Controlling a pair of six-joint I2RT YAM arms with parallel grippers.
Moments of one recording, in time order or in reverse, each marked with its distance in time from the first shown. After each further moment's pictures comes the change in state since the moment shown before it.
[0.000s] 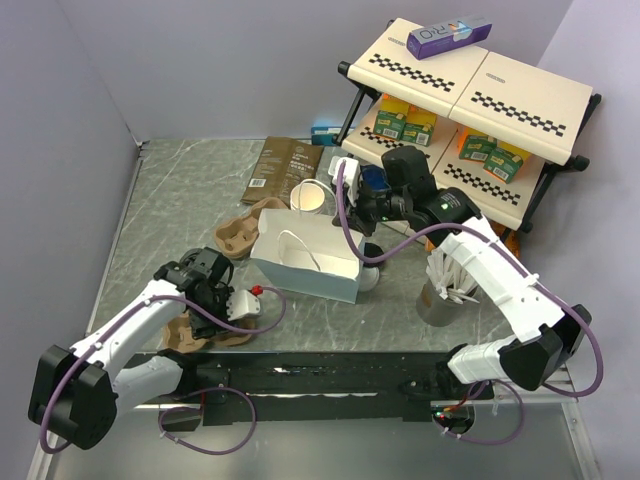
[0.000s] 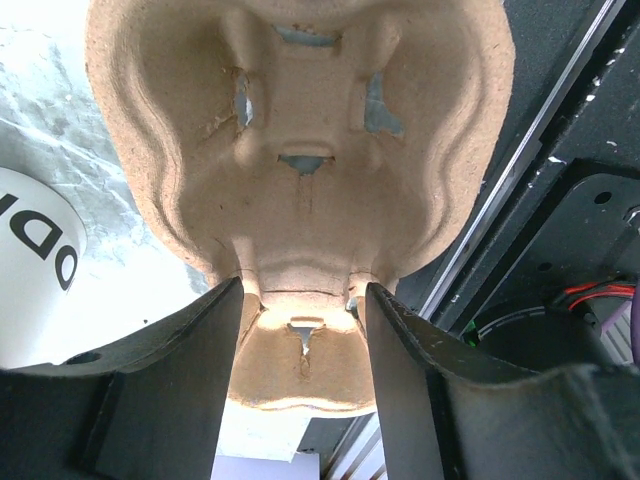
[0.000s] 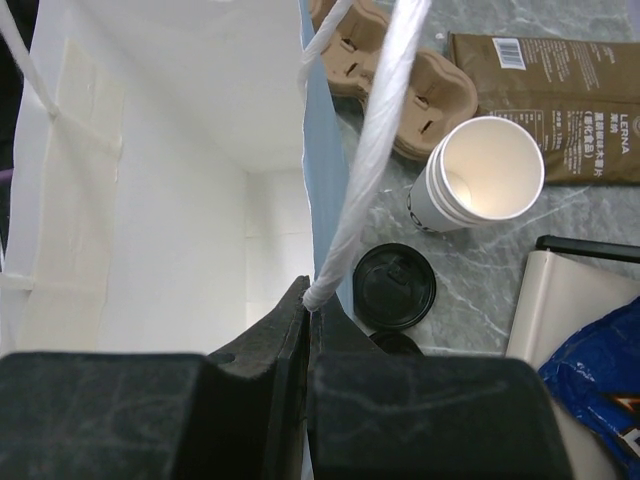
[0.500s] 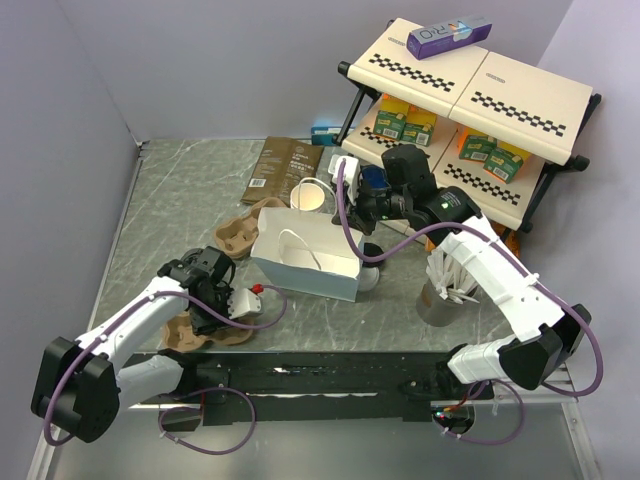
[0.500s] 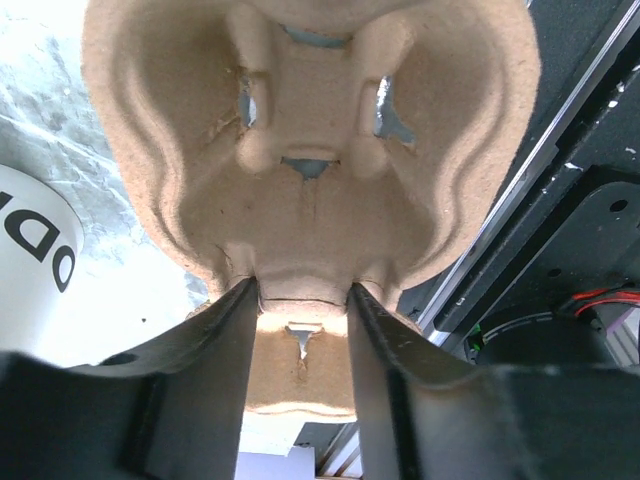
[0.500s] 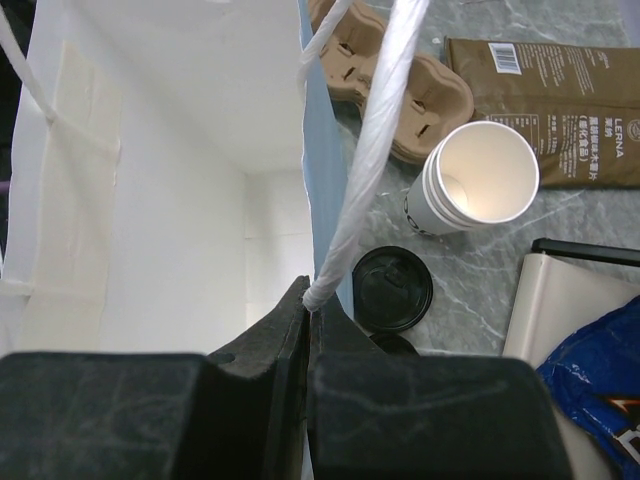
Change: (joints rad) left arm 0.000 0.042 0.000 0.022 -0.022 -0.023; right arm 0.000 0.006 0.015 0.001 -0.001 0.000
